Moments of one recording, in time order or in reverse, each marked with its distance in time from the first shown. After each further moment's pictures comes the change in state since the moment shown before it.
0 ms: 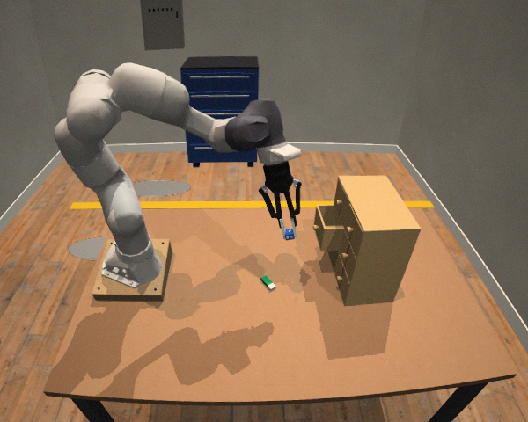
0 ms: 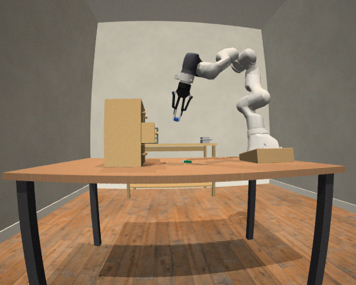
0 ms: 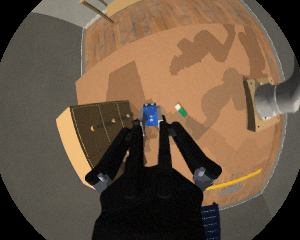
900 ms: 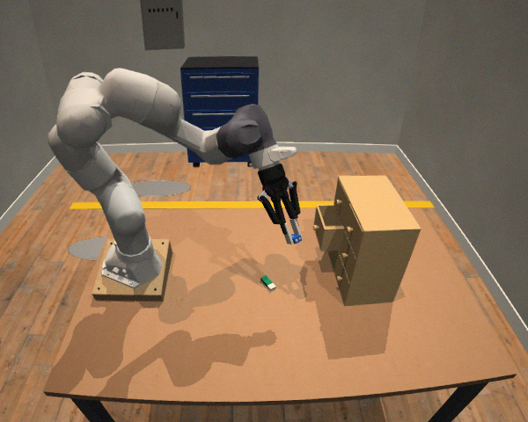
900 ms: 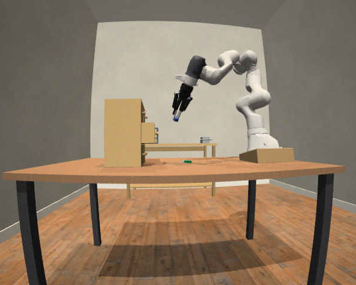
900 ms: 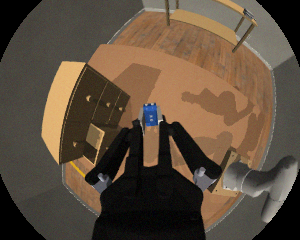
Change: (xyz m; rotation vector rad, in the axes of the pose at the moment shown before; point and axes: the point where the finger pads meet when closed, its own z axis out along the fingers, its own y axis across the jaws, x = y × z) arm 0.027 -0.011 0.005 0.111 0.117 -0.688
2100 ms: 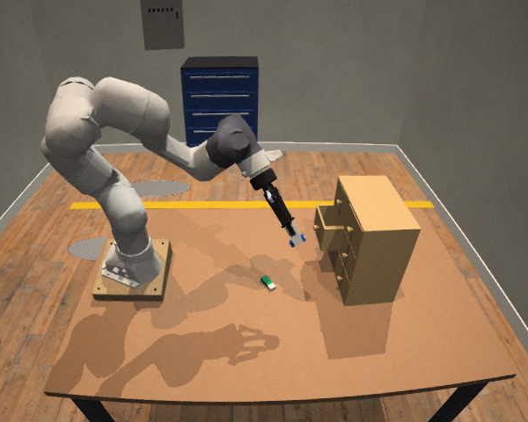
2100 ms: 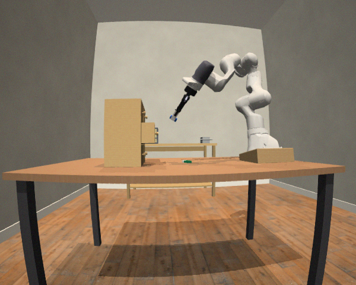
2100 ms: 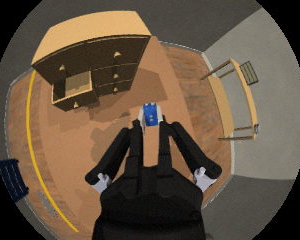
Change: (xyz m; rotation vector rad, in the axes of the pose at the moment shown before) arm 0.011 0.000 0.005 0.055 0.193 -0.951
